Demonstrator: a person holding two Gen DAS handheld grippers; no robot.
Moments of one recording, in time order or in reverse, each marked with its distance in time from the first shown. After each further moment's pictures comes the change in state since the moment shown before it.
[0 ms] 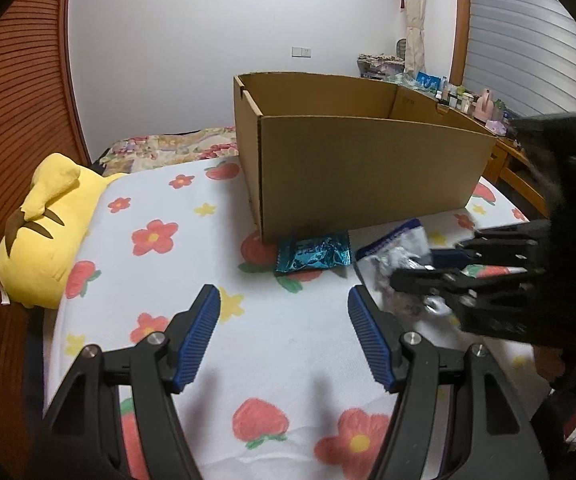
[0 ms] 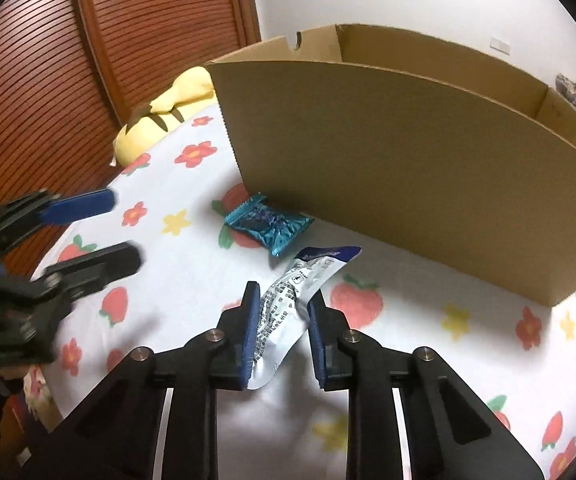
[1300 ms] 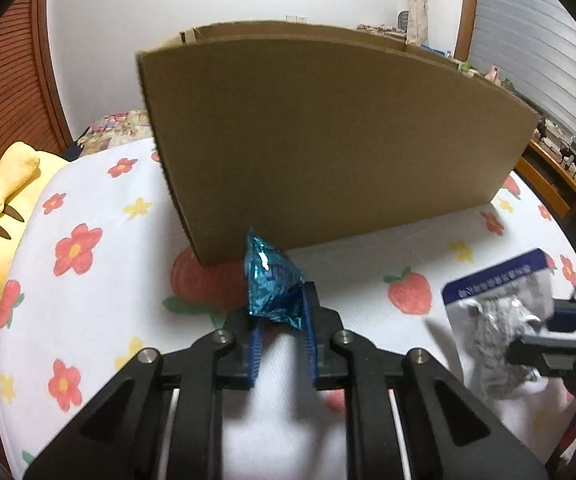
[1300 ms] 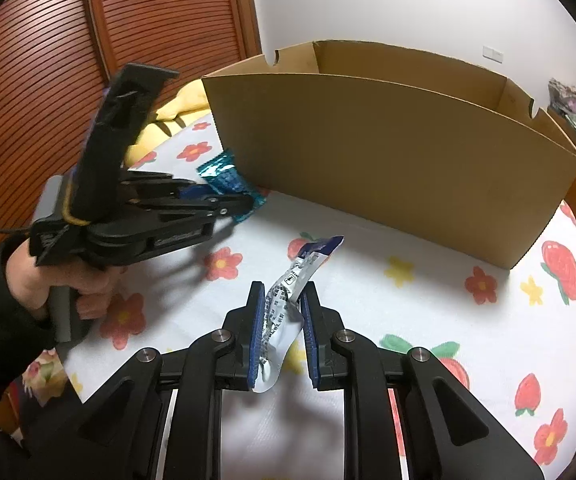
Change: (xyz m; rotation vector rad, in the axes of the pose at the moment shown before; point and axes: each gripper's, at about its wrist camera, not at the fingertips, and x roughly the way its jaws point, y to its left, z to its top) left arm 0.091 -0.027 0.023 0.000 0.103 -0.017; right arm -0.035 -0.017 -0.028 -0.007 -0.054 0.003
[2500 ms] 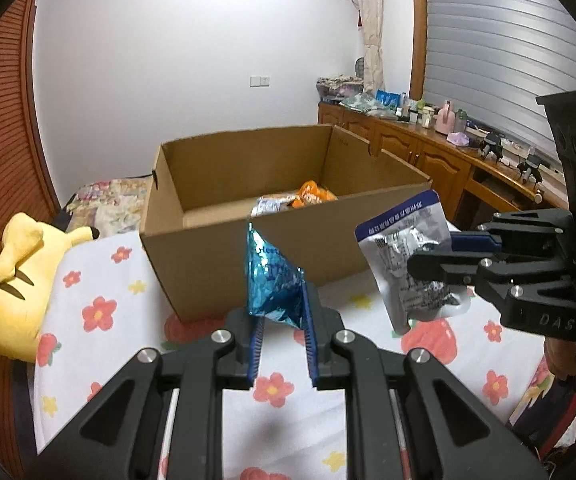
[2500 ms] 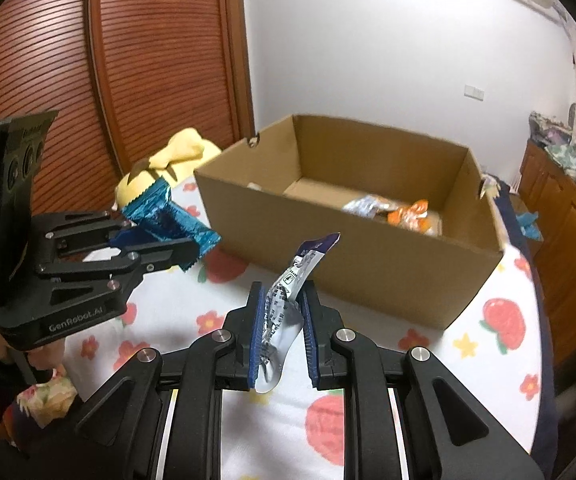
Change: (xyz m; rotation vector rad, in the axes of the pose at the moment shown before) left arm -0.108 -0.043 0.023 0.098 -0.204 -0.076; right arm -0.066 -0.010 0.033 -0.016 -0.143 -0.068
